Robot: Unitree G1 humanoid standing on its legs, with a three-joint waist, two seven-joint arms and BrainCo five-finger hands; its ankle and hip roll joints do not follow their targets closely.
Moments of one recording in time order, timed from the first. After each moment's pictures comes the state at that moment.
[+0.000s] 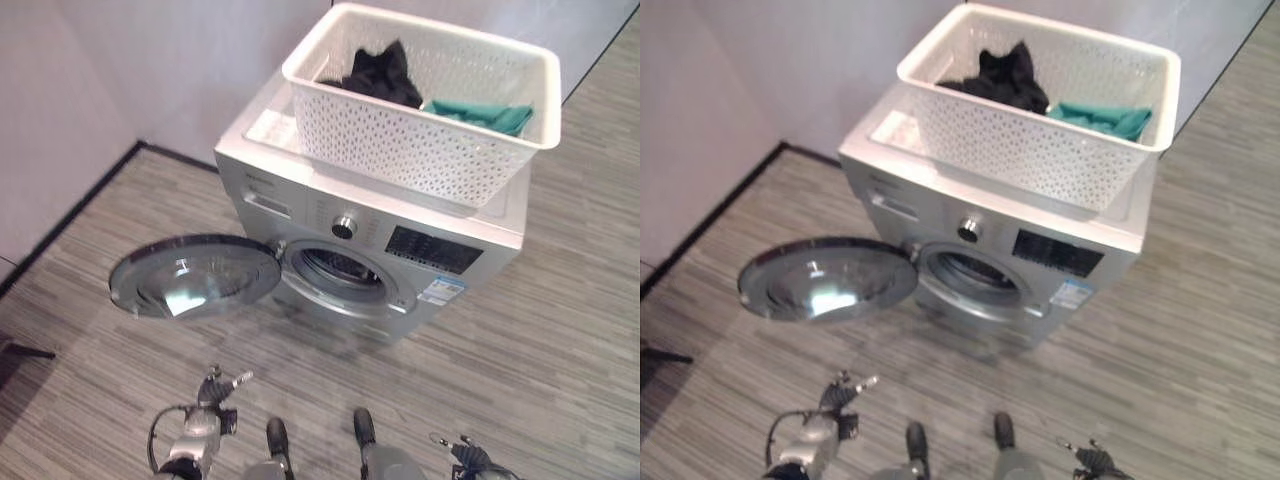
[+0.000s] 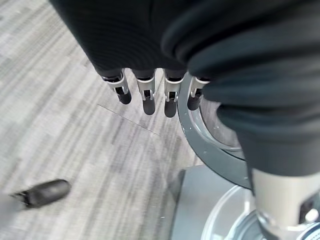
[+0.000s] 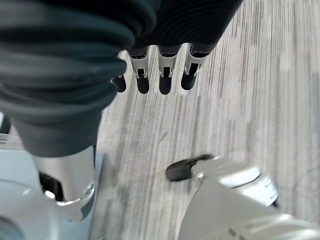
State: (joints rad) left arm -0.06 0.22 -0.22 1.07 -0.23 -0.10 0.21; right arm -0.01 -0.26 0.06 1.24 0.40 -0.06 -0.07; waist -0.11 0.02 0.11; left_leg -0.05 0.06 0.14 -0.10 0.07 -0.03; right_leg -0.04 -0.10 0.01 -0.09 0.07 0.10
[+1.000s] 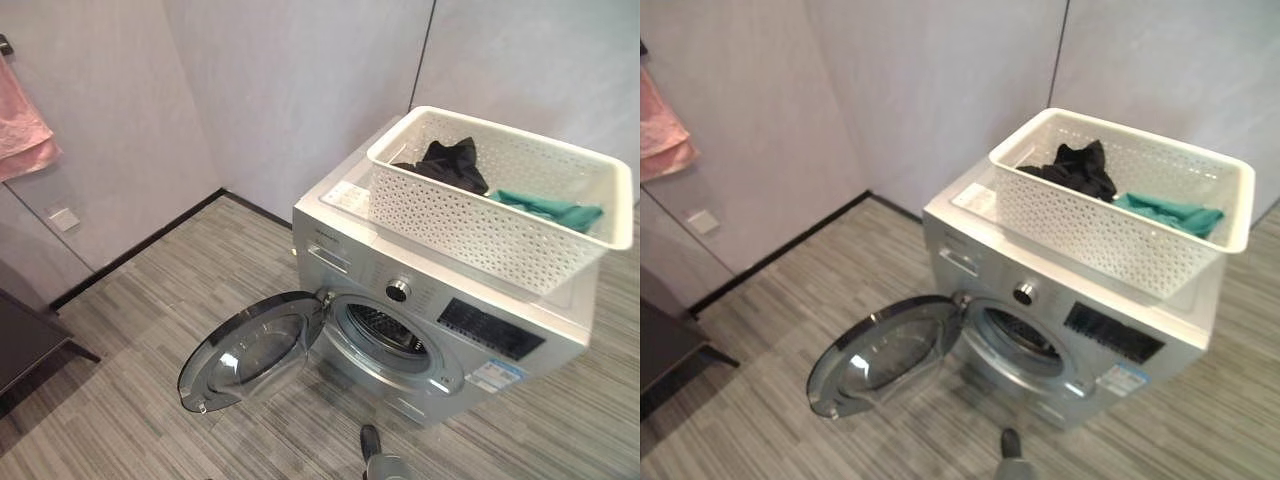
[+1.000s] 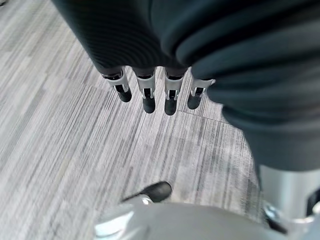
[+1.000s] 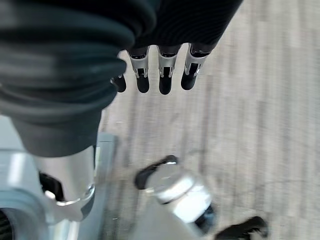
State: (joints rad) left arm 0.00 0.19 -0.28 1.36 0.01 -0.04 0.10; right arm 0.06 -0.29 -0.03 1.35 0.51 -0.01 0.01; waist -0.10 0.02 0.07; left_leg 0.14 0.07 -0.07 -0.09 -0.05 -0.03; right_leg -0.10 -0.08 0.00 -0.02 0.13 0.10
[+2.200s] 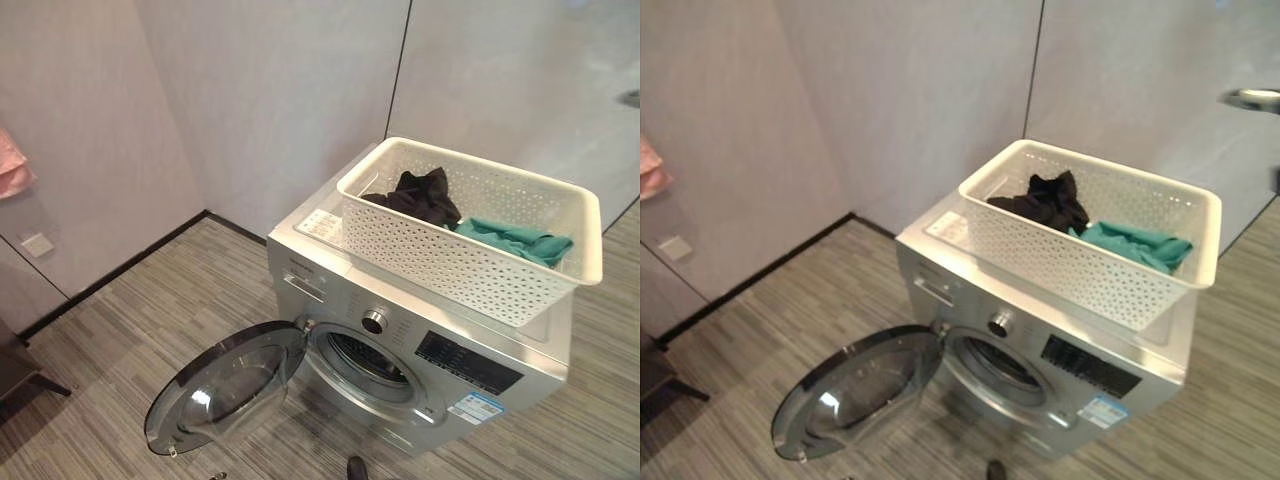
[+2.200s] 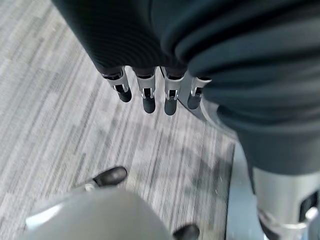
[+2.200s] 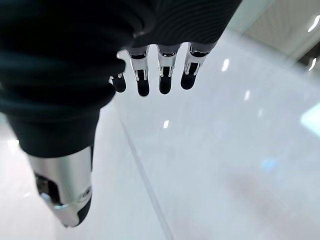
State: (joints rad) left arm 0.00 0.19 -0.26 1.30 0.05 -0.03 0.07; right arm -0.85 -1.22 0.28 0.35 0.10 -0.08 -0.17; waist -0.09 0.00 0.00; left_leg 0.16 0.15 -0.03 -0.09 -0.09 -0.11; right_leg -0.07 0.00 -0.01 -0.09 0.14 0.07
